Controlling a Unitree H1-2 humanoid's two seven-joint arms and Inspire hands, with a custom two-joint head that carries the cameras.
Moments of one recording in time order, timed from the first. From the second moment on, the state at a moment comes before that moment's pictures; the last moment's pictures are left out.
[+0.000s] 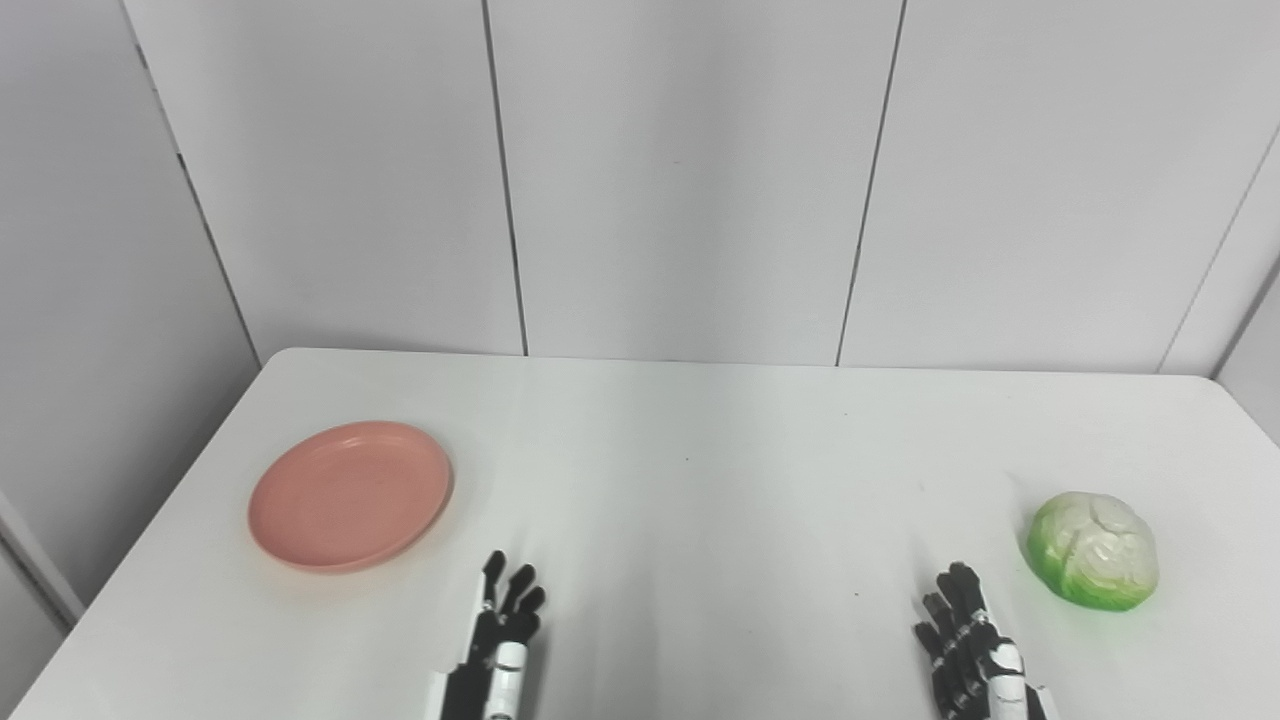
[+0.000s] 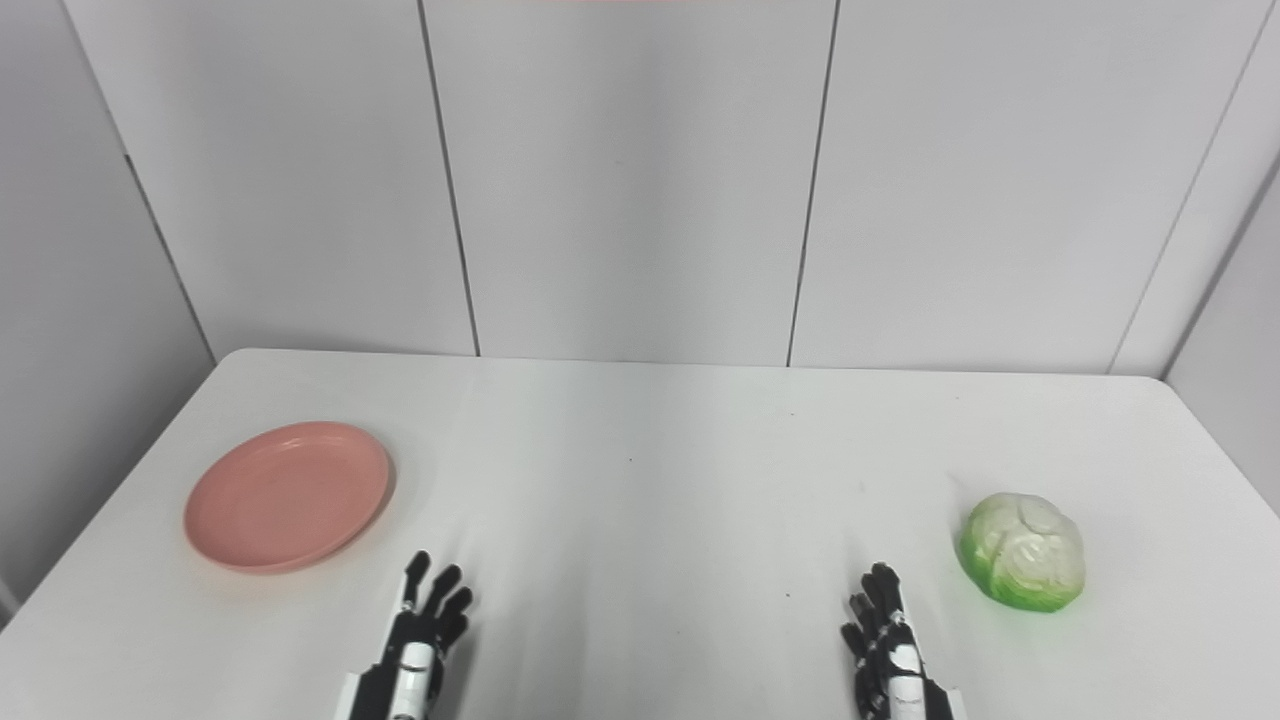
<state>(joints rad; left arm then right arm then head) 0.22 -0.16 -0.03 -0.22 0.06 -0.16 0.05 0.15 0.07 -0.04 -0.18 0.17 -0.05 0.12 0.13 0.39</state>
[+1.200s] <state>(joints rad) -0.50 0.39 0.29 0.26 0.03 -0.26 0.09 0.16 0.07 -0.03 -0.22 0.19 0.00 0.10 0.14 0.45</state>
